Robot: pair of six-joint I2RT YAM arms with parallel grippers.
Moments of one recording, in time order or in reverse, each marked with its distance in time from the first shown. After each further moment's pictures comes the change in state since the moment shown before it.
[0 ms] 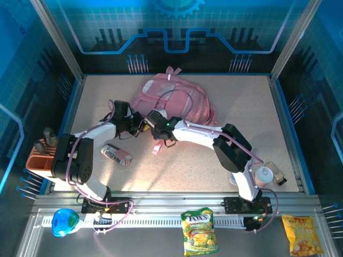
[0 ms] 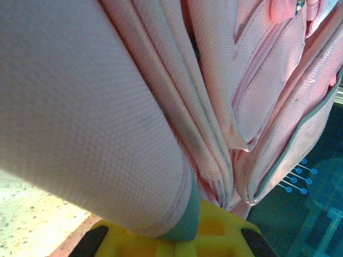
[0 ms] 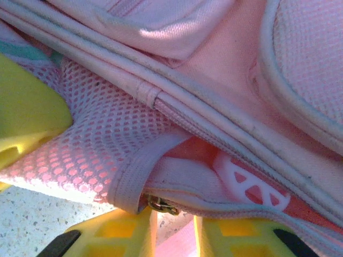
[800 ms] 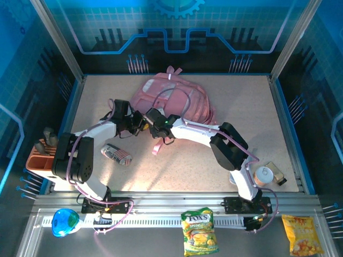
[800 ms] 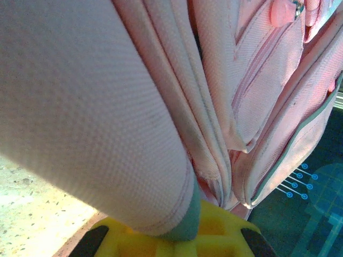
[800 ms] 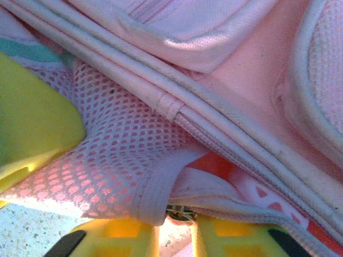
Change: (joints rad) left arm 0.000 0.013 0.023 -0.012 -0.015 -0.002; right arm -0.014 0.048 0.056 -0.002 -0.034 -0.047
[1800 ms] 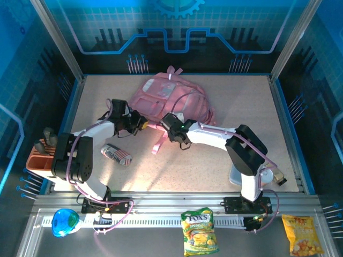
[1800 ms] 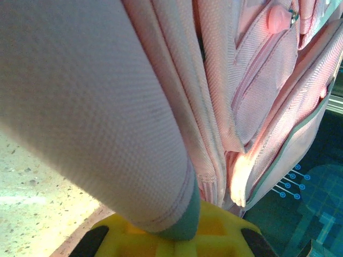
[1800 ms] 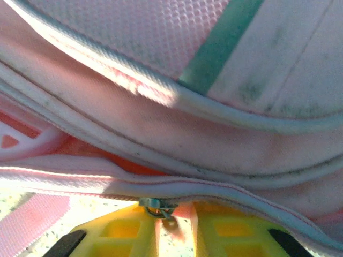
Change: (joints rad) left arm 0.038 0.000 0.002 -0.004 0.027 0.003; right arm -0.059 -0.207 -0.322 0.028 0.091 0.065
